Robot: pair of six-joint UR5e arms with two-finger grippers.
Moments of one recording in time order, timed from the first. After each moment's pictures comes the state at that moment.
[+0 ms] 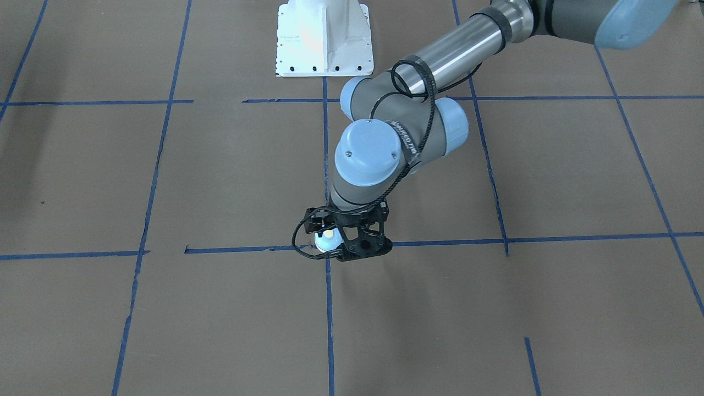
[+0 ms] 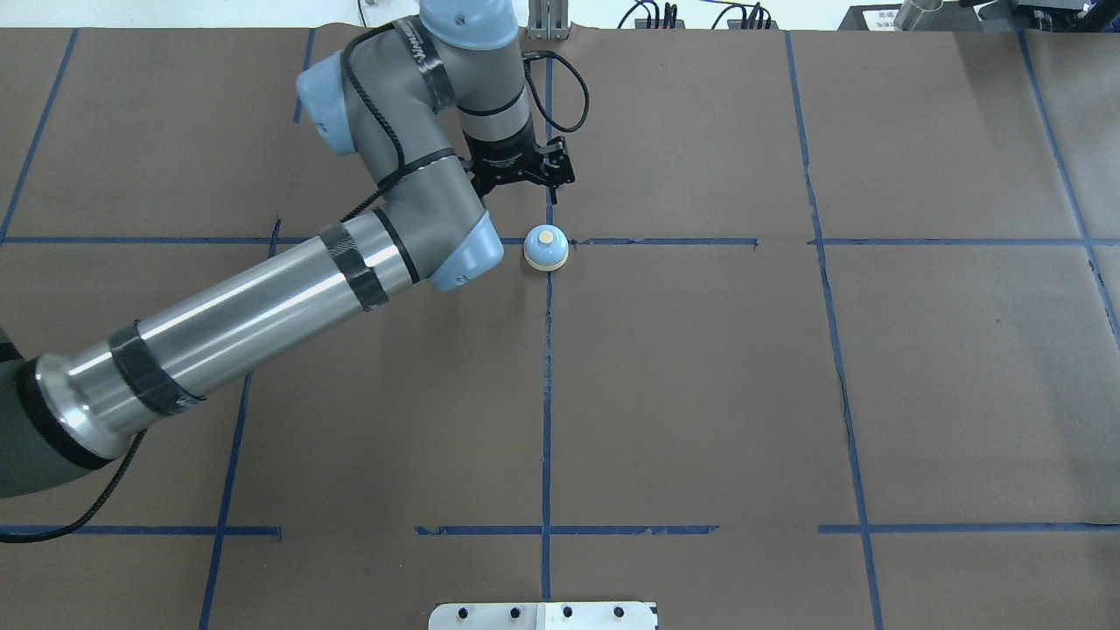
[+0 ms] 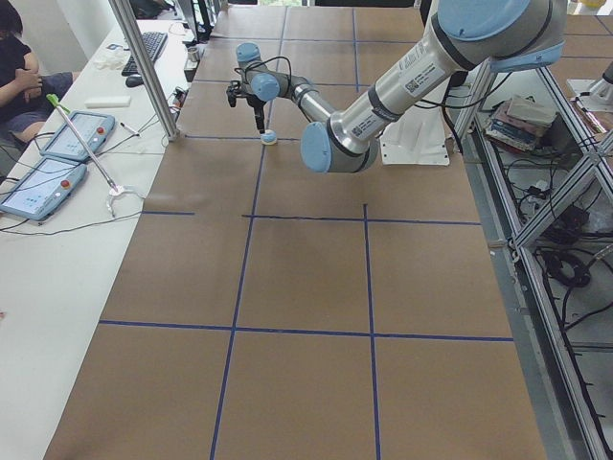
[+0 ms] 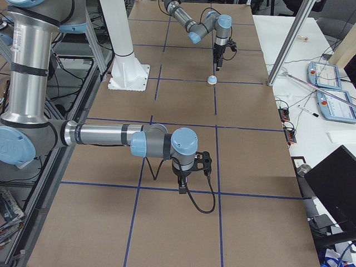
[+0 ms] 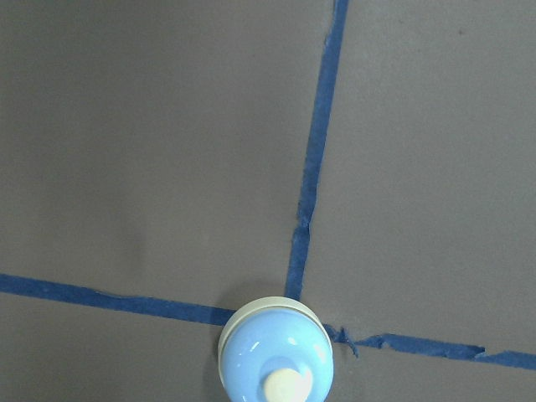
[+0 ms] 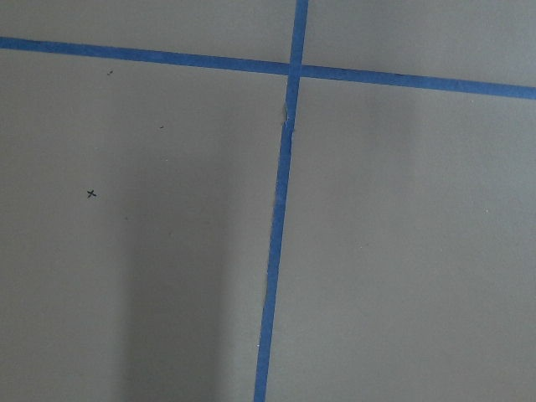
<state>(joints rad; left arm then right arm) -0.76 -2.58 -1.16 -1.69 -2.14 -1.14 1.57 -1.76 1.79 -1.61 2.35 -0.11</state>
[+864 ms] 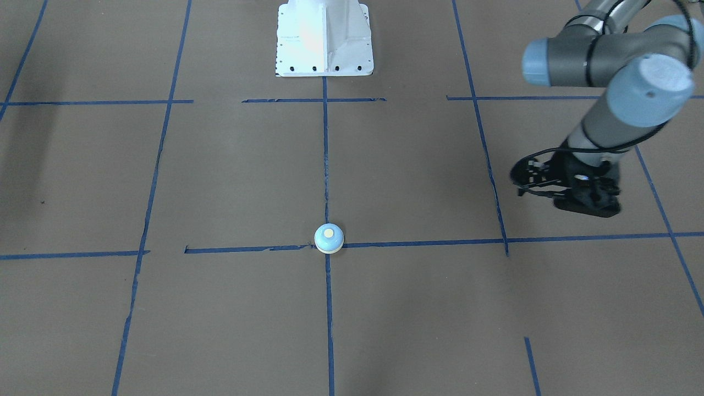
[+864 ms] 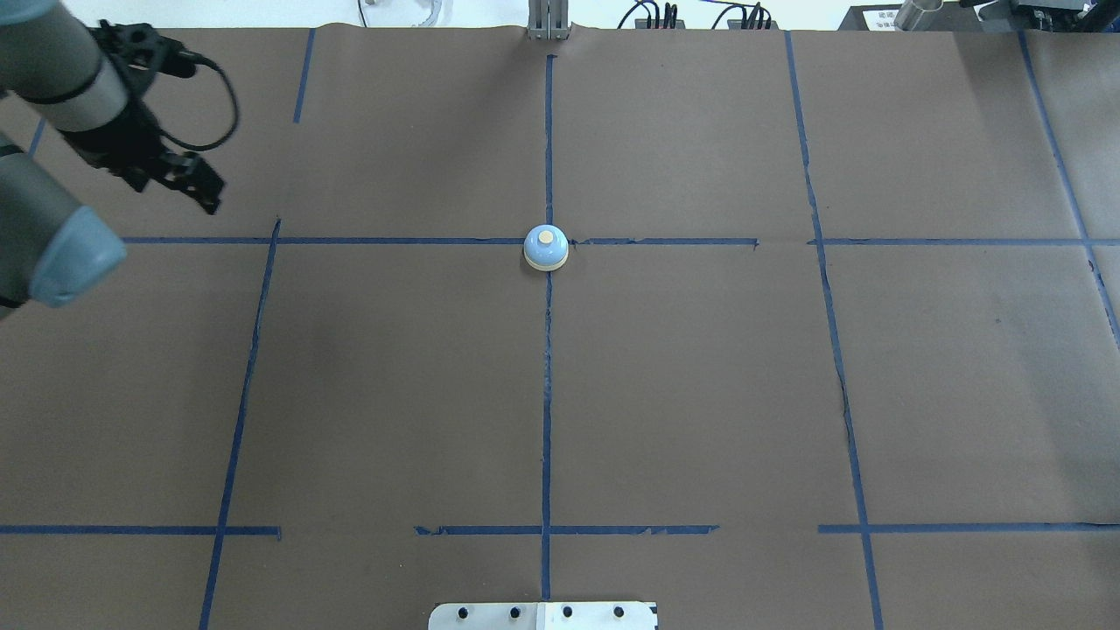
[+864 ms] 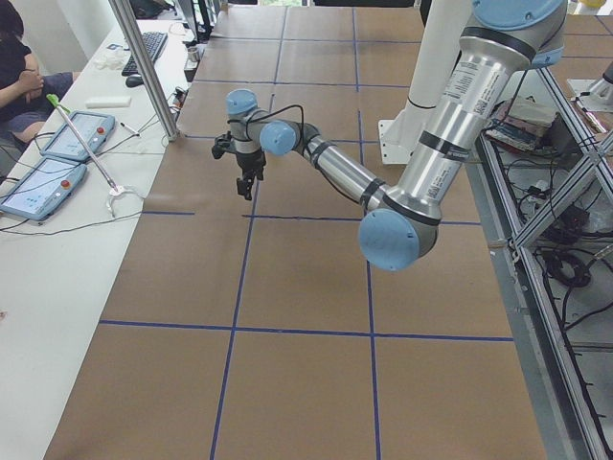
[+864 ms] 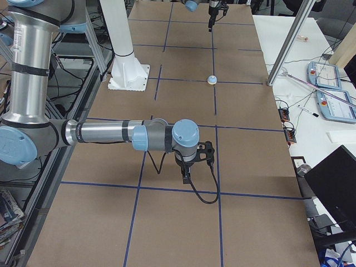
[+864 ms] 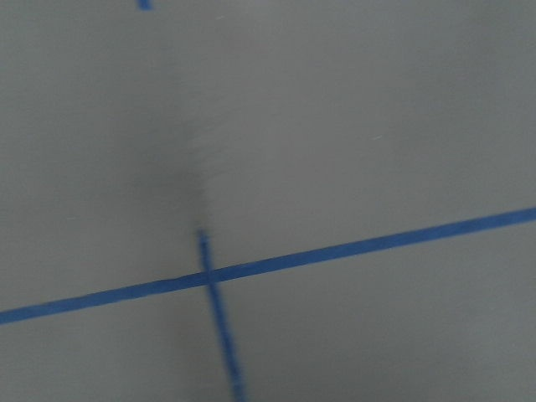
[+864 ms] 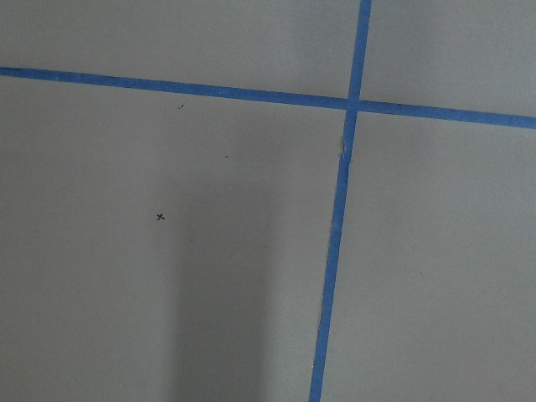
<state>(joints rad) -1.08 -1.92 -1.74 -1.48 -2.17 -0.32 1.57 -1.75 1.83 -1.61 2.42 -0.09</state>
